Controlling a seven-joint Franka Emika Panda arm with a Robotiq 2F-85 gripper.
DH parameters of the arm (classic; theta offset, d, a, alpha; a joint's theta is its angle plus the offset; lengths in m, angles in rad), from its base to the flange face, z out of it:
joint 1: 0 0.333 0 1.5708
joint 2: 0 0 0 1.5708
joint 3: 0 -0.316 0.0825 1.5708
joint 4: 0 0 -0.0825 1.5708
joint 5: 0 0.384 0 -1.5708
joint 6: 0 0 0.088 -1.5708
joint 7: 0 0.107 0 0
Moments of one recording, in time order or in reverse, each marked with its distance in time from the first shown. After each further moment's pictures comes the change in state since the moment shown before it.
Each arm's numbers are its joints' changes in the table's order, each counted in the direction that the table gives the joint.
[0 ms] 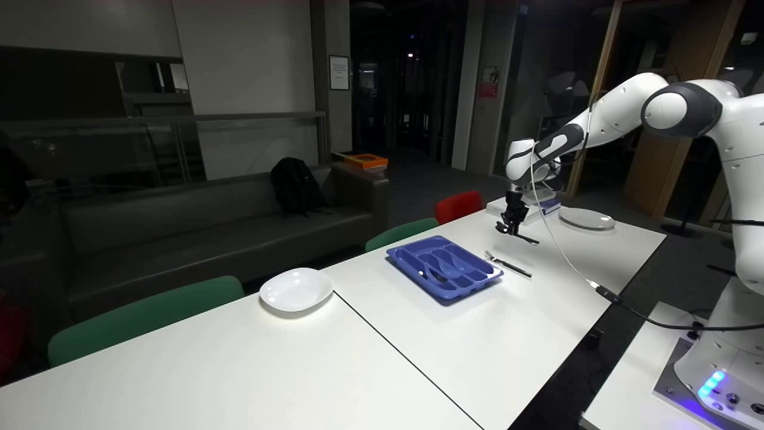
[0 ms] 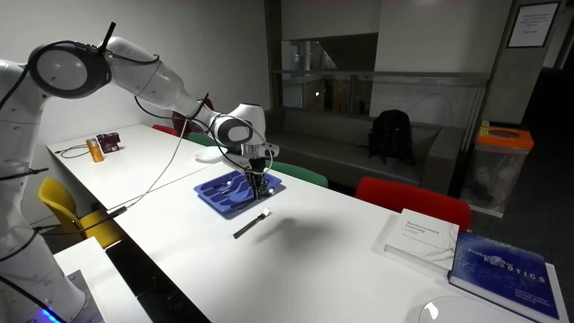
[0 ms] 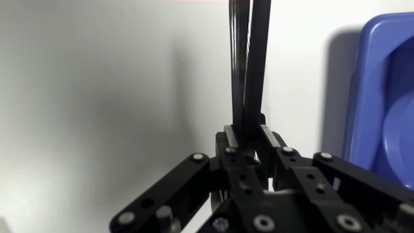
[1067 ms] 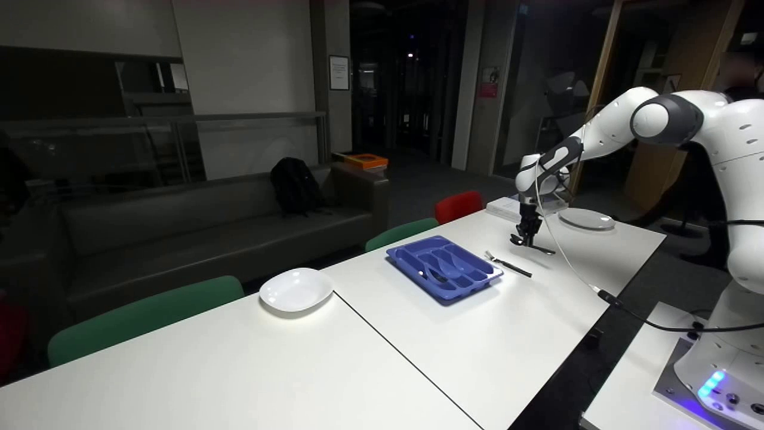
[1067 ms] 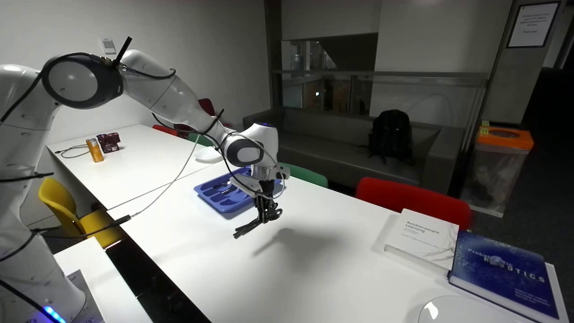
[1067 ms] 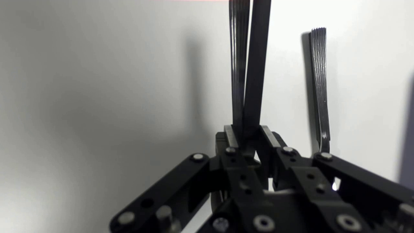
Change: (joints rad) arm -0.111 -0.093 -0.003 -0.008 0.006 -0.012 -0.125
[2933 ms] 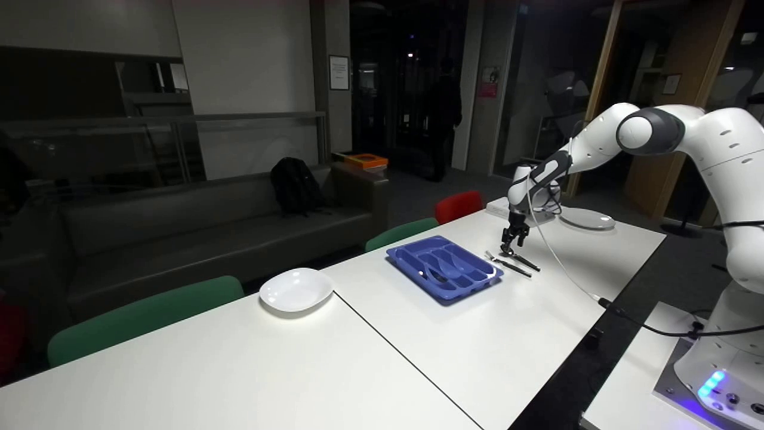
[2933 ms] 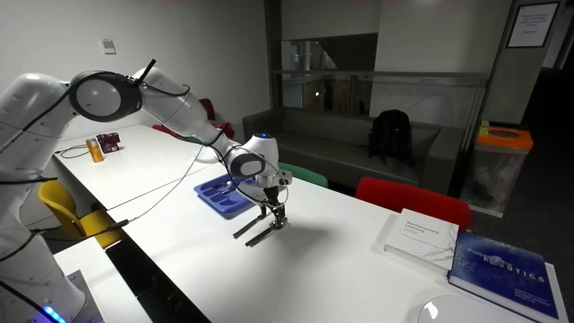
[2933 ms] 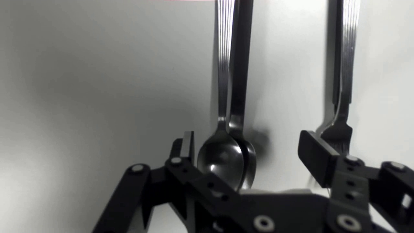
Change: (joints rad) arm -0.019 -0.119 -0.055 -0.054 0.018 -0.195 -0.003
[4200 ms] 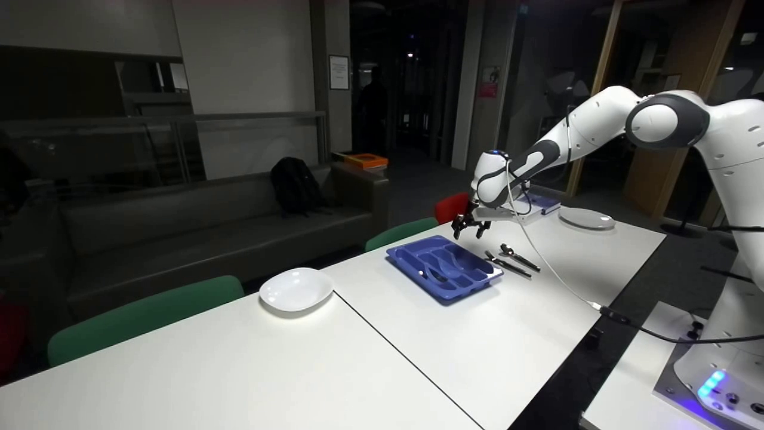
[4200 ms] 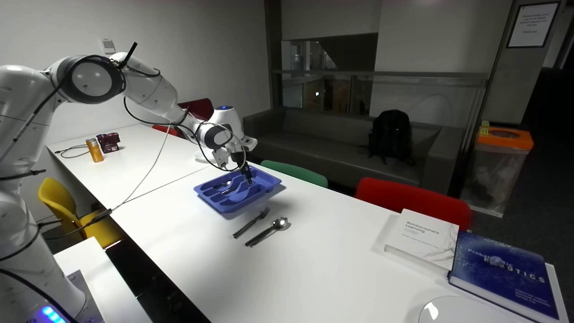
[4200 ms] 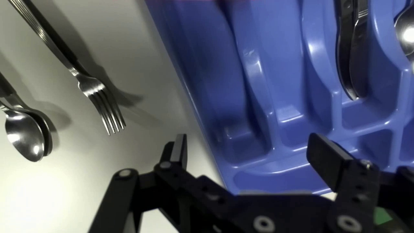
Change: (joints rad) arm 0.354 0.119 0.028 0.041 0.021 -0.121 0.622
